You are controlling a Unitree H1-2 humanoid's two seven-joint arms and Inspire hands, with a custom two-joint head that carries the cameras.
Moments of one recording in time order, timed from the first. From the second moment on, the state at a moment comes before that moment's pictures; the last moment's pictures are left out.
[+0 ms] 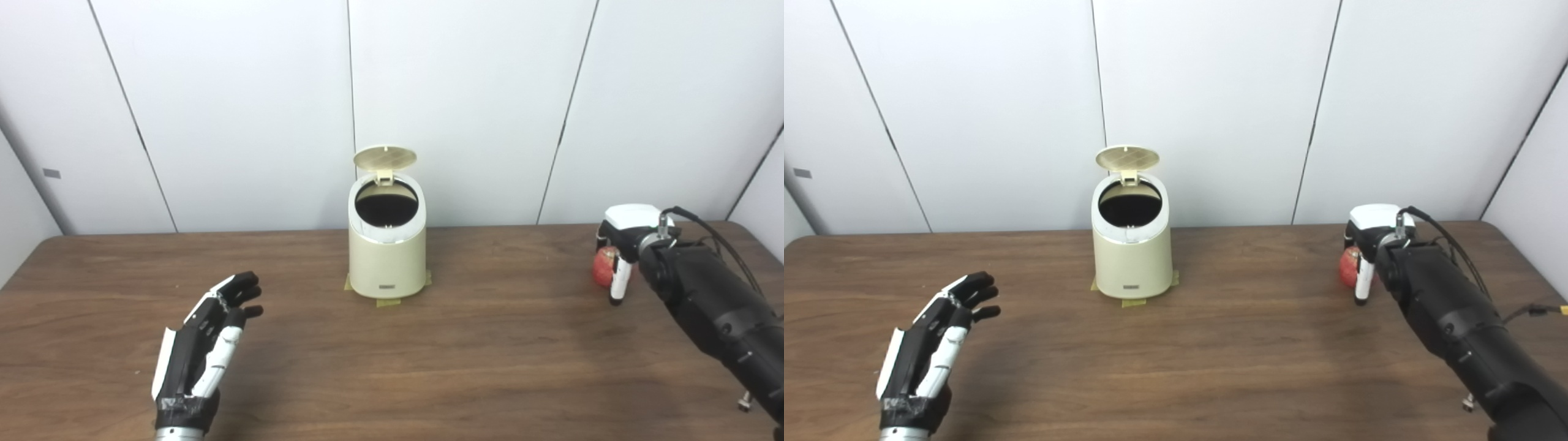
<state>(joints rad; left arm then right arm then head) 0.02 0.09 0.11 -0.15 -0.10 -0.20 -0.07 -0.75 -0.61 0.48 0.61 -0.94 0.29 0.29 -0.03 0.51</state>
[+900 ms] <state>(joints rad) 0.02 0.10 0.10 -0.15 -0.09 -0.20 -0.07 -0.64 -0.56 0.40 -0.14 -0.90 0.19 0.35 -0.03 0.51</state>
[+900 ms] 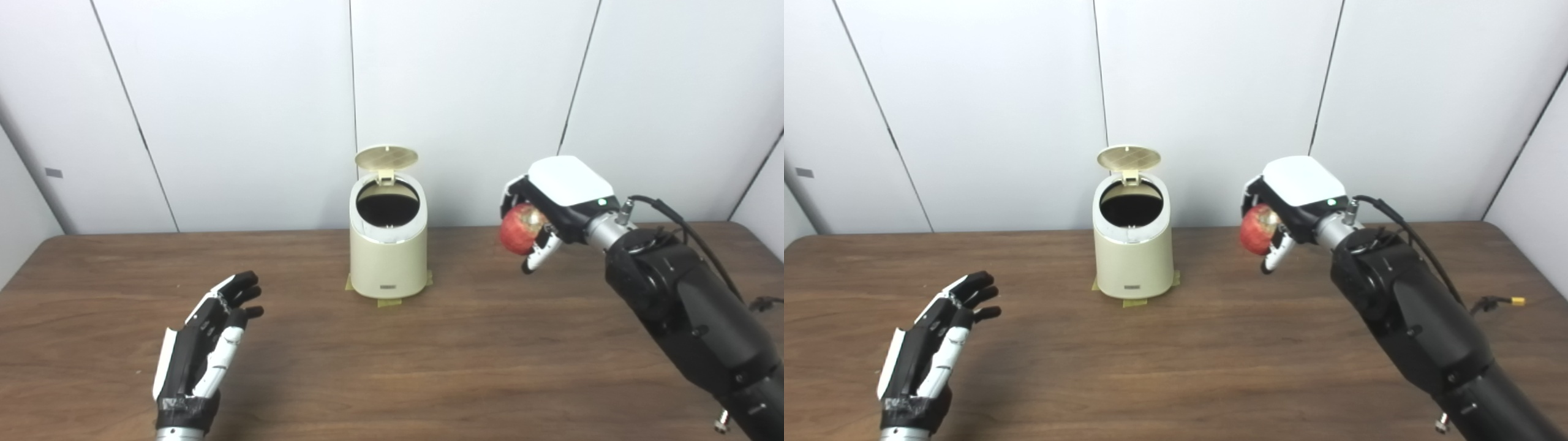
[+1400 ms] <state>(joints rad) 0.02 0.08 0.10 -0.15 -0.08 -0.20 -0.07 -0.74 -0.35 0.40 -0.22 -0.97 0.09 0.39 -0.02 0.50</state>
